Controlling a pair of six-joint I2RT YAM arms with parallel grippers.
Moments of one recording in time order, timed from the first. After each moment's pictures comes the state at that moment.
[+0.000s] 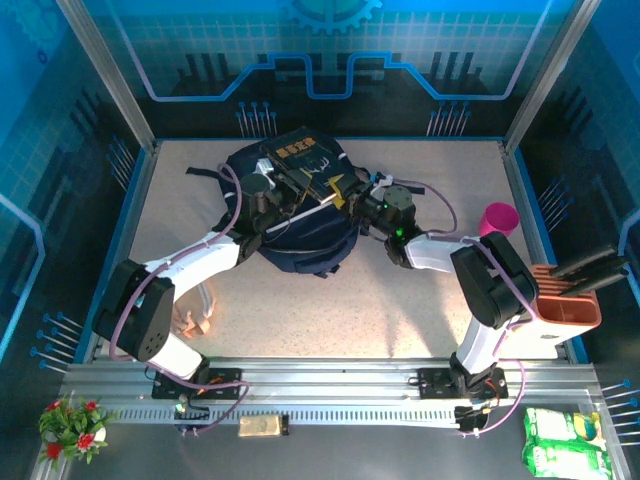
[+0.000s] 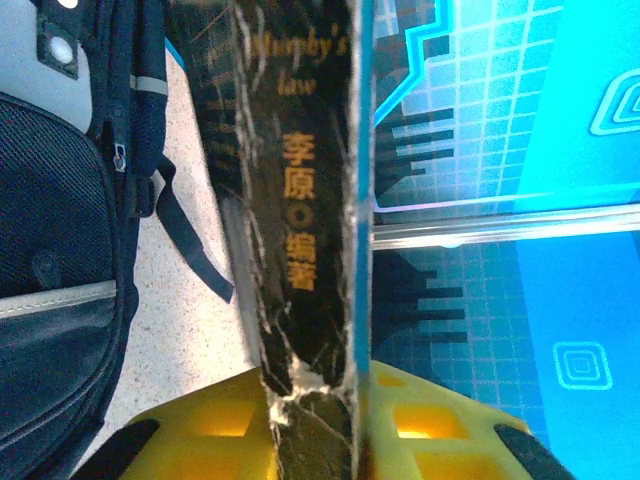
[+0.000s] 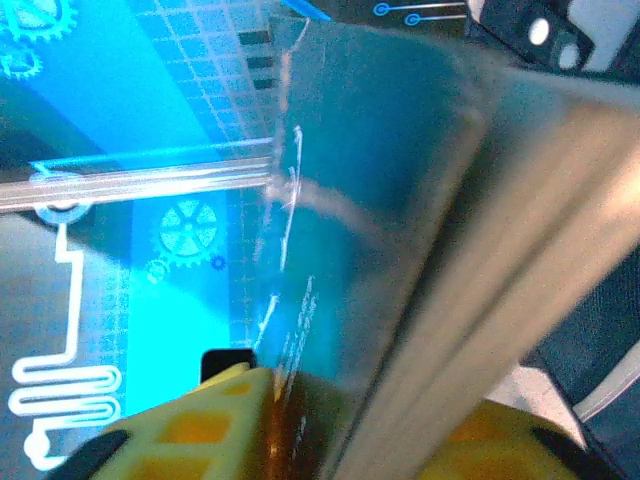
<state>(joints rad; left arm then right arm) -0.43 1.53 0.93 0.43 0.14 -1.34 0.47 1.76 0.88 0.88 -0.34 1.64</state>
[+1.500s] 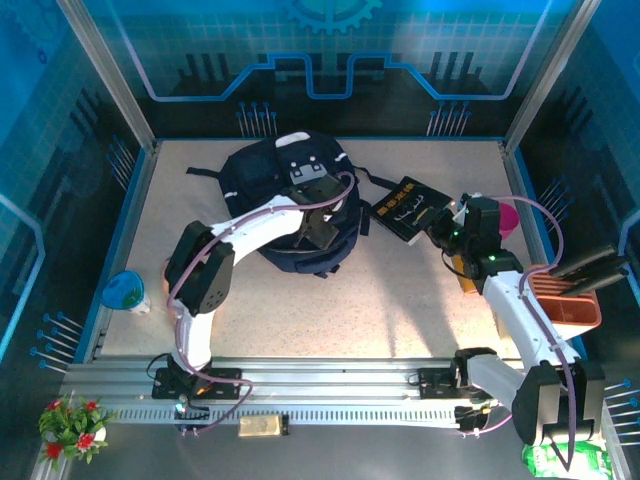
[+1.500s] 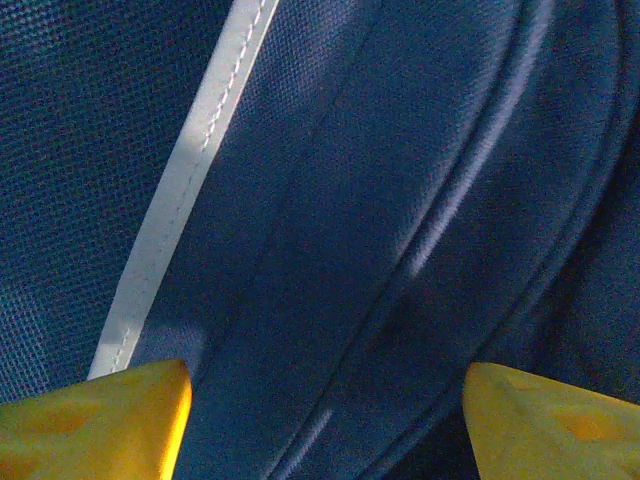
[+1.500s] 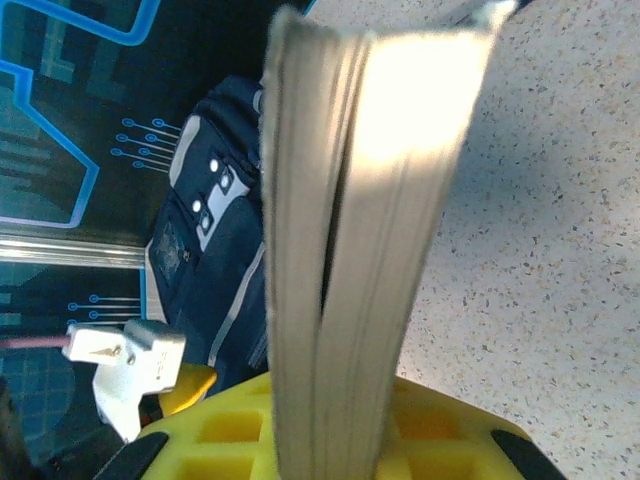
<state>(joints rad) -0.64 2.02 1.62 -0.86 -0.28 -0.05 0.06 1.05 0.72 -0.23 -0.33 0.91</state>
